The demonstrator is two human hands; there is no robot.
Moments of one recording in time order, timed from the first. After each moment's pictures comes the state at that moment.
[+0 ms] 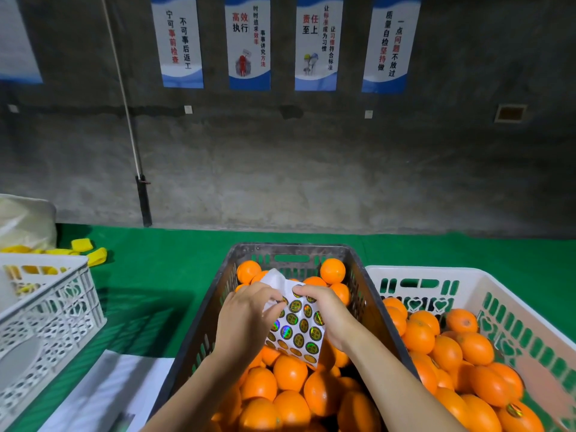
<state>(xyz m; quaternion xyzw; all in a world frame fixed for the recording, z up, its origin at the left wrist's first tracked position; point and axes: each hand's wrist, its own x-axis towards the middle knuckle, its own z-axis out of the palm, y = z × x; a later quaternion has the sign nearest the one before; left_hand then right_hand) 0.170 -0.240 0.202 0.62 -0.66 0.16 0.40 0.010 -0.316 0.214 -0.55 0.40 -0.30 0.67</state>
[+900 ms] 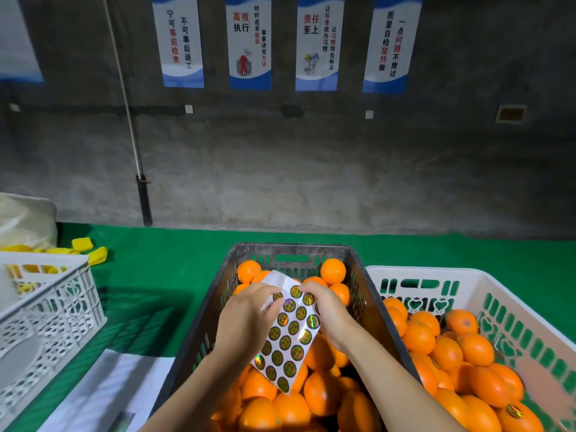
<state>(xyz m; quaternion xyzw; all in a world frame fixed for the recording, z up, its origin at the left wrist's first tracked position) 0.169 -0.242 0.199 0.64 -0.64 0.11 0.41 0.013 -0.313 0.215 -0.56 0.39 -0.33 0.65</state>
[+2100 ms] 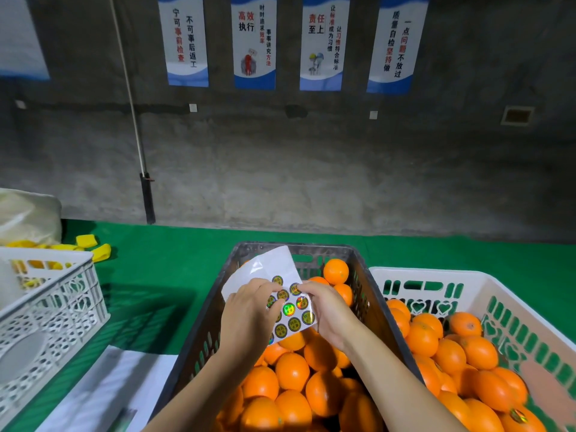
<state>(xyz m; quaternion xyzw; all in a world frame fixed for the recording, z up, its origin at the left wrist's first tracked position) 0.166 -0.242 0.199 0.66 -0.62 0.13 0.40 0.020 -0.309 0.219 -0.48 0.33 -0.35 0.74</state>
